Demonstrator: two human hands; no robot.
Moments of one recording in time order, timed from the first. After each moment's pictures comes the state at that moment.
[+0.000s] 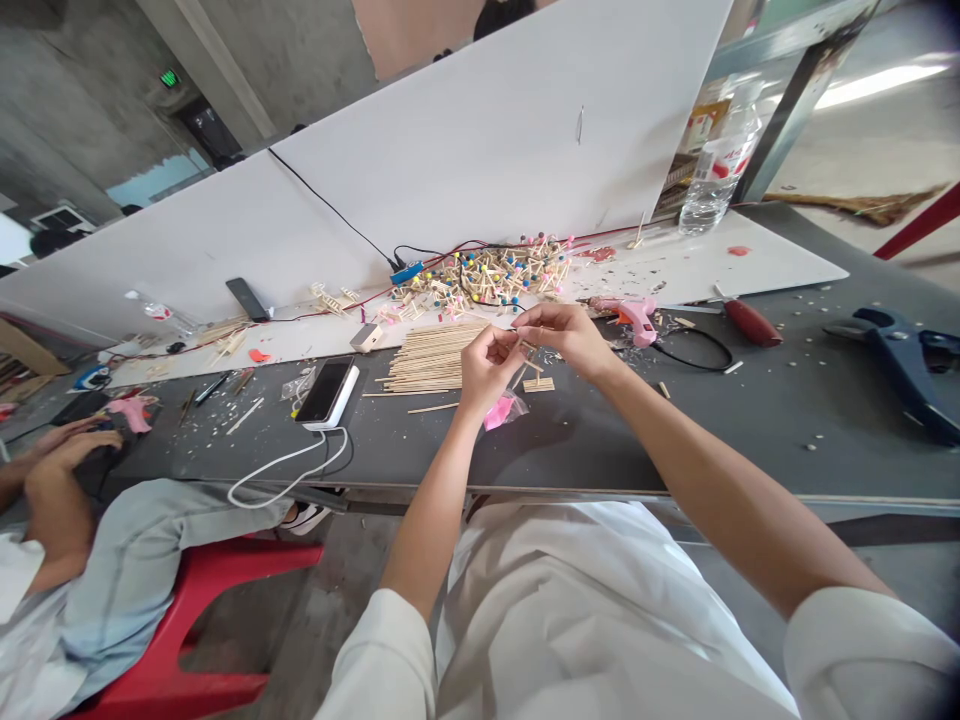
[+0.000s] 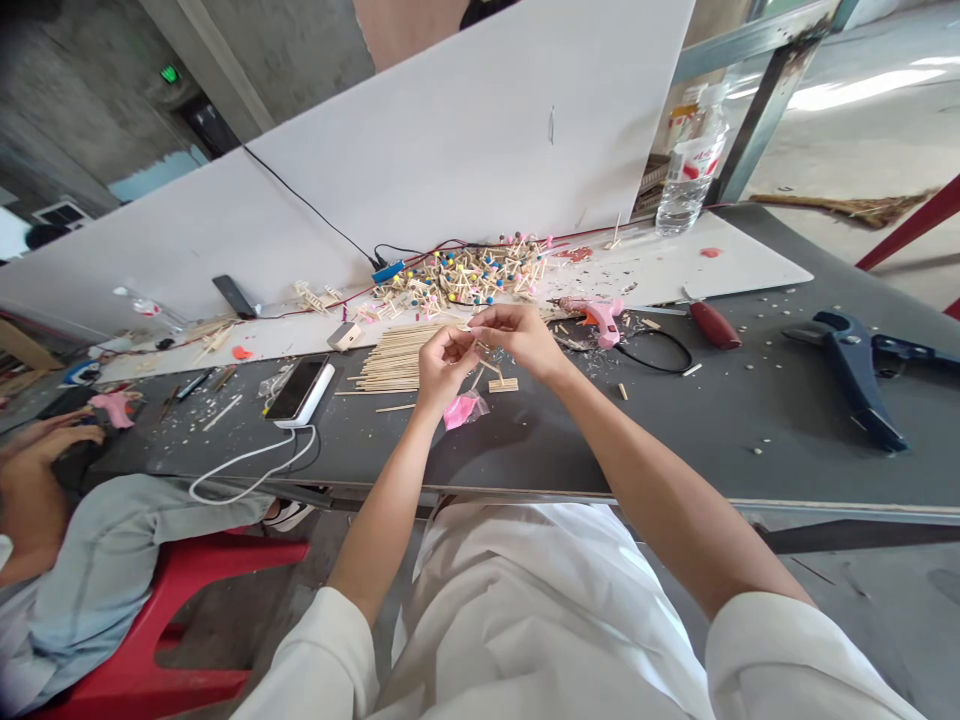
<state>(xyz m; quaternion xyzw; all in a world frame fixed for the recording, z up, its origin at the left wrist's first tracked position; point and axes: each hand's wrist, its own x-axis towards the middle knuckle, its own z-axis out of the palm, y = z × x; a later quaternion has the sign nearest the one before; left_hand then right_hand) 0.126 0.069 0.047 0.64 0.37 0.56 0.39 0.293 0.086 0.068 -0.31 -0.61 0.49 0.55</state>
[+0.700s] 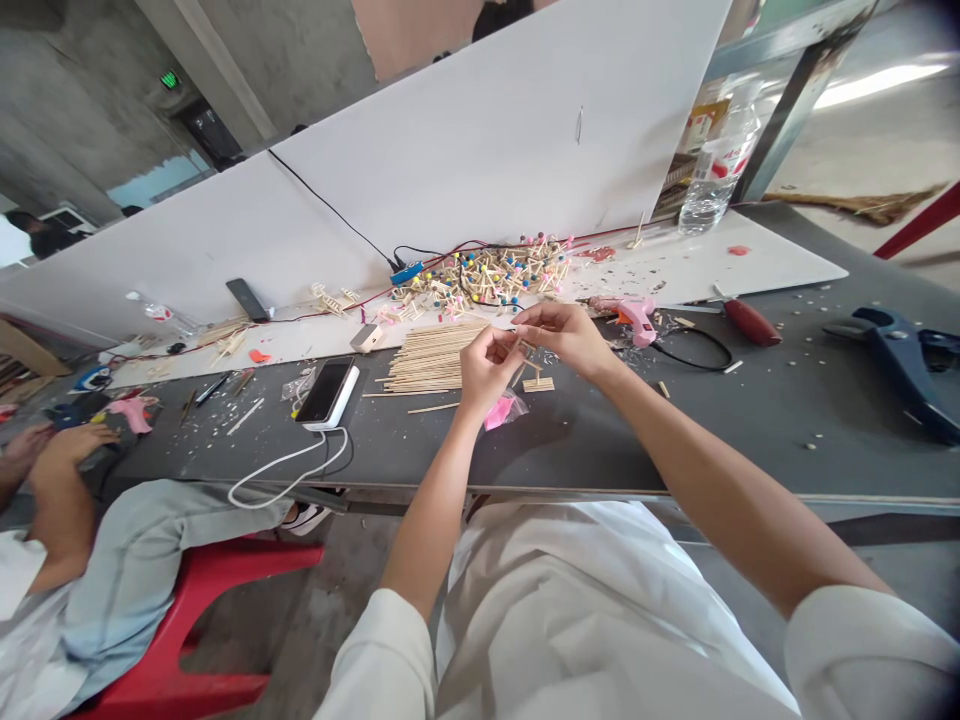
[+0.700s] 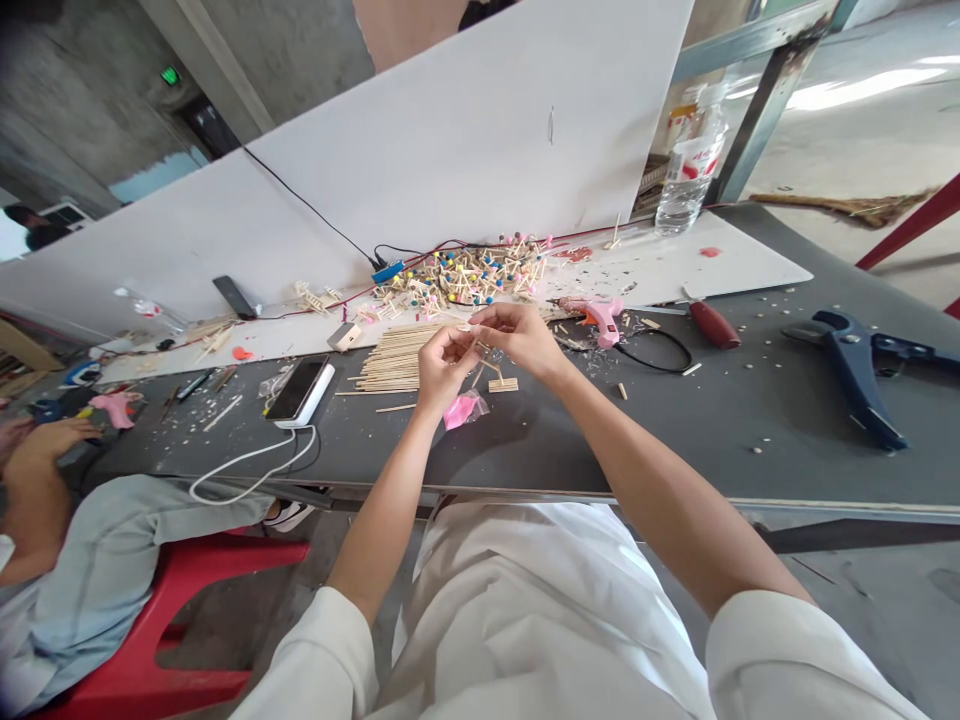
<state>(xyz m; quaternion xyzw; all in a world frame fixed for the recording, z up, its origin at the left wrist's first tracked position) 0.126 0.073 0.042 0.65 0.37 0.56 0.34 0.292 0.088 0.066 -0.32 -0.62 0.47 0.54</state>
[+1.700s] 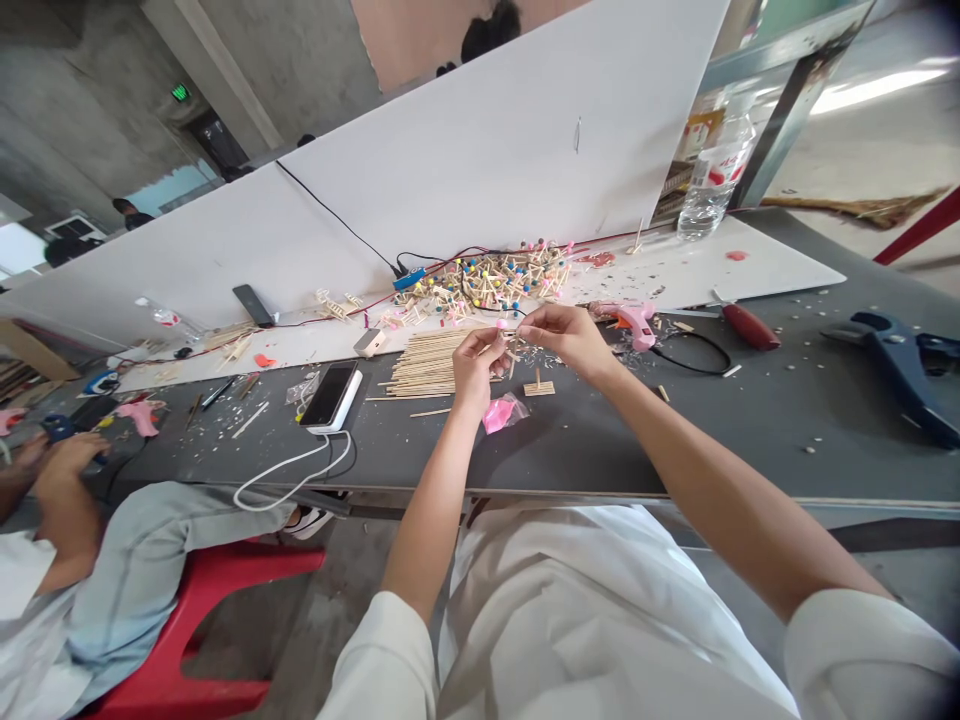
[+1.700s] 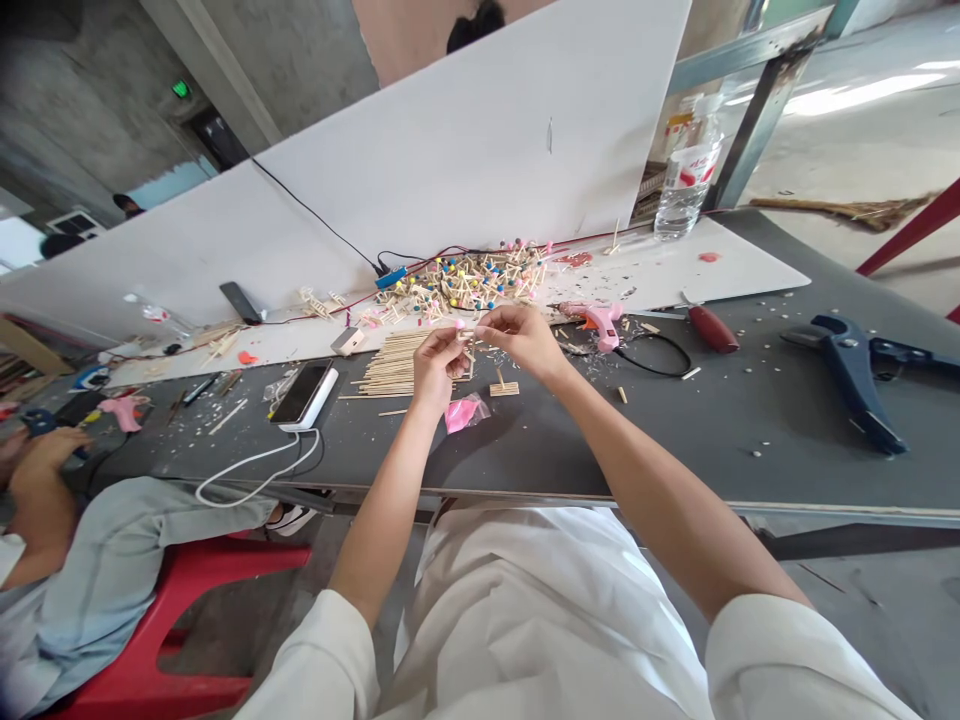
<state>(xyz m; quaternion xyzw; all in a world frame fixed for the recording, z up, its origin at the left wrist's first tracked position) 0.122 0.084 0.044 0.49 0.38 0.61 0.50 0.296 0.089 0.065 -0.34 -0.64 0.41 0.55</state>
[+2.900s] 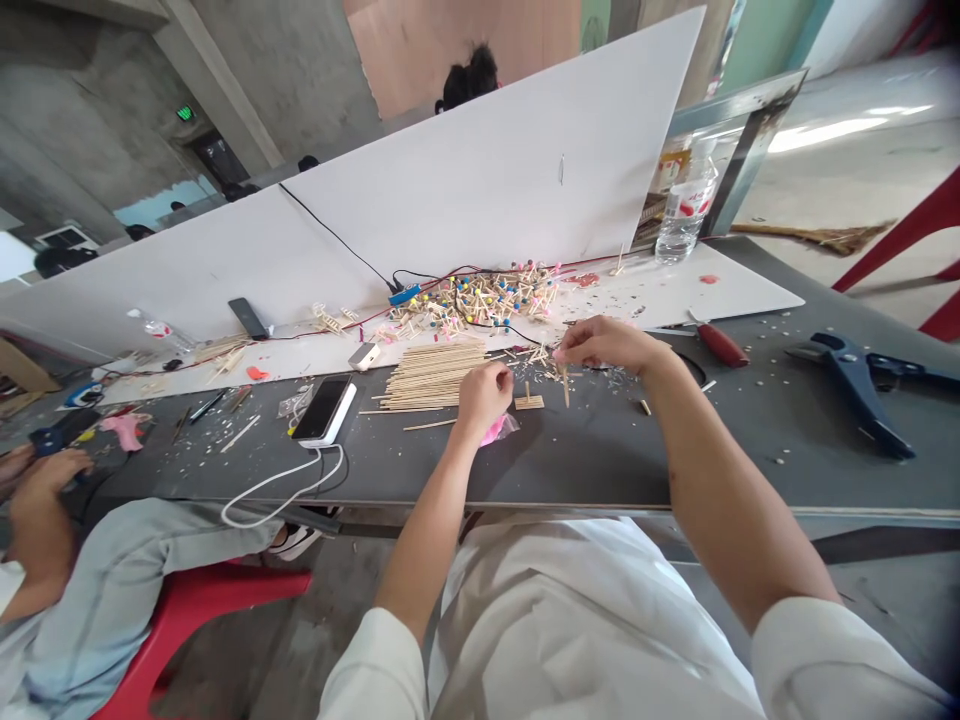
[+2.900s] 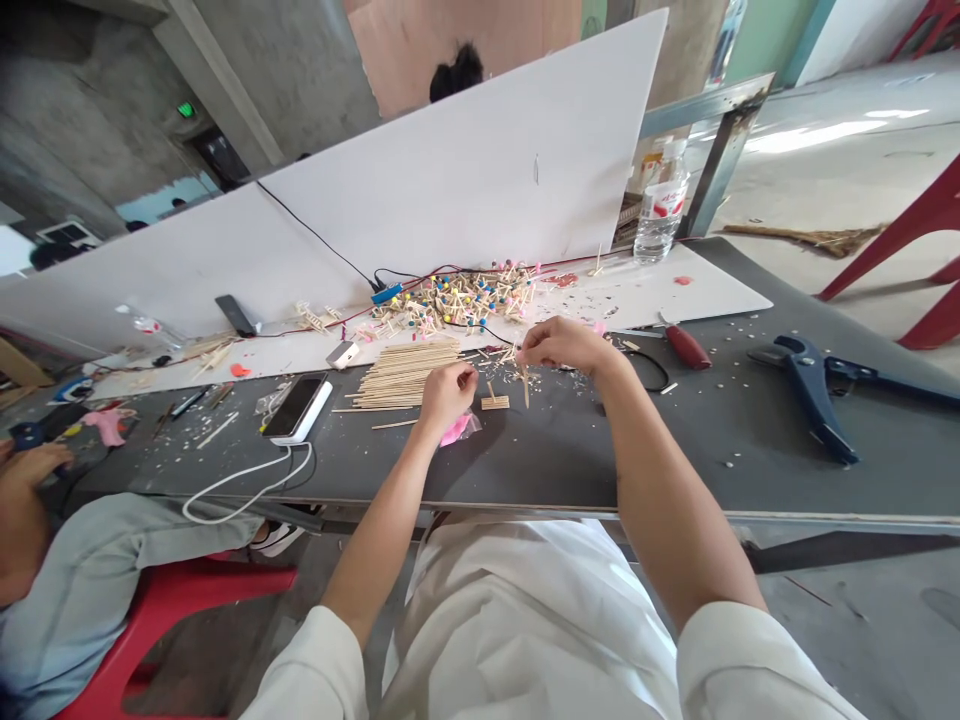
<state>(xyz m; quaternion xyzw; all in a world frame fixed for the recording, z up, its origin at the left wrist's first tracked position) 0.122 0.080 0.031 0.78 0.49 0.38 0.10 0.377 0.103 0.081 -0.48 -0.69 0.44 0.32</state>
